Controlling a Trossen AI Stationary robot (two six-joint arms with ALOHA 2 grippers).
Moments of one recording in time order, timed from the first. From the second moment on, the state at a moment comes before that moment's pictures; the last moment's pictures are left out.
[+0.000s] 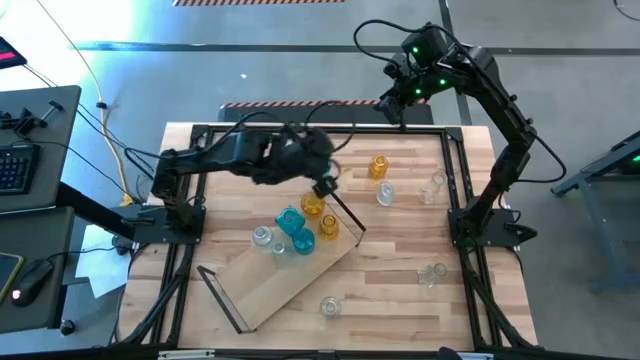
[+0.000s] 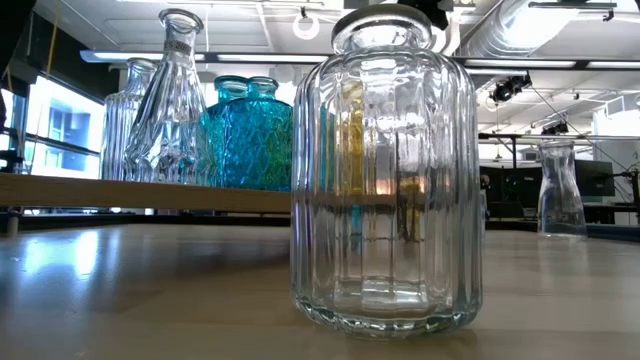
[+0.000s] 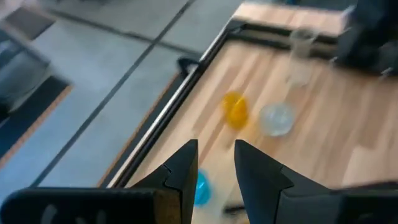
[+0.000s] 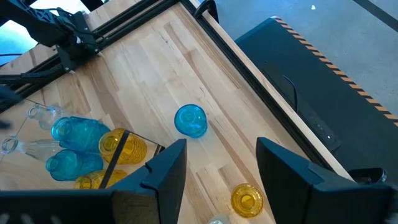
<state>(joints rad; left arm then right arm) -0.04 1.87 2.25 -1.18 -0.64 -0.23 -0.65 1.70 2.28 -1.42 -0.23 0.03</state>
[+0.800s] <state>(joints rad) 0.11 1.89 2.25 -1.01 -0.46 -0.13 -0.65 1.71 2.27 -1.23 -0.24 -0.21</state>
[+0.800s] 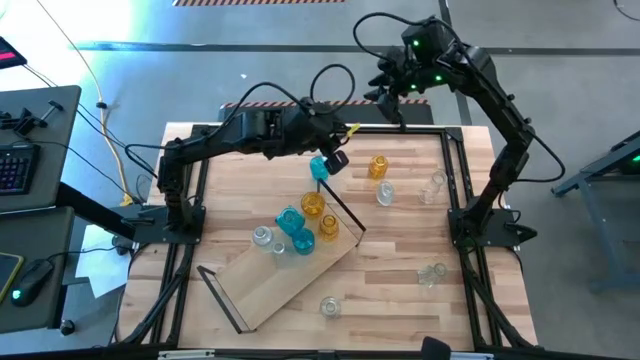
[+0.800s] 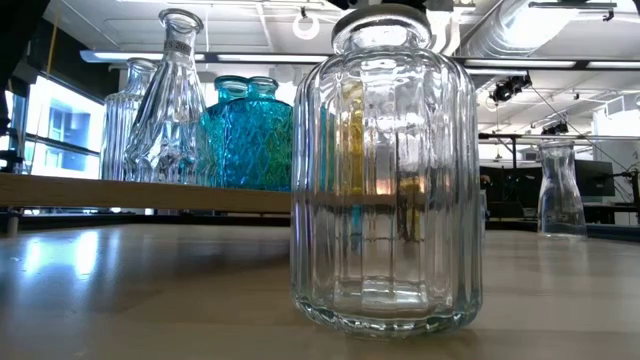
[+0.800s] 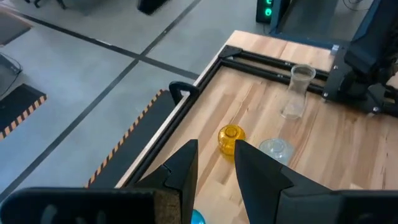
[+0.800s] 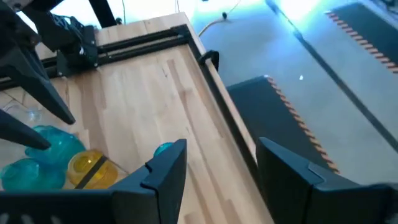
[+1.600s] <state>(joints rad) -0.10 1.62 2.26 -1.31 -0.18 -0.25 -0.53 1.72 2.22 -1.49 -0.26 -0.17</state>
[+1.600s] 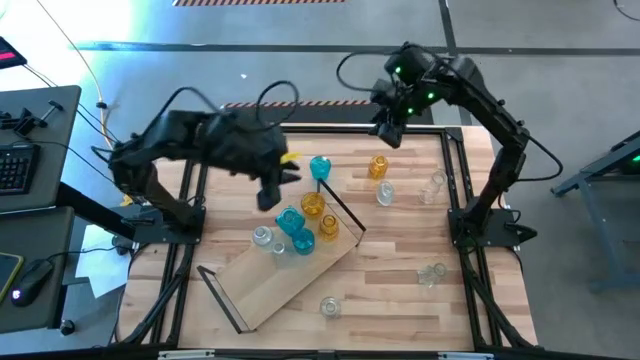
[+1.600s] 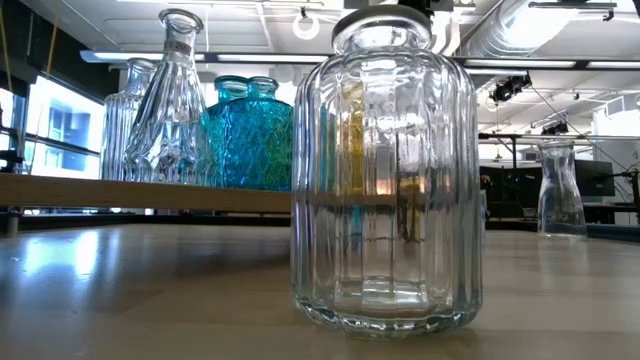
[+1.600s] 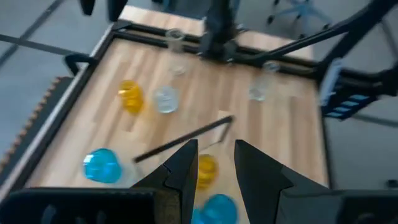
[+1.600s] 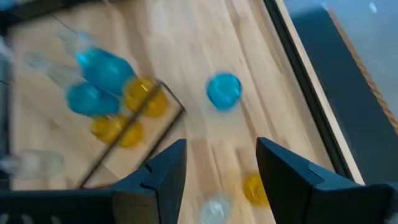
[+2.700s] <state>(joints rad) -0.51 1.95 2.26 -1.01 -0.18 -0.40 -0.48 1.71 1.93 -1.57 0.03 -0.05</state>
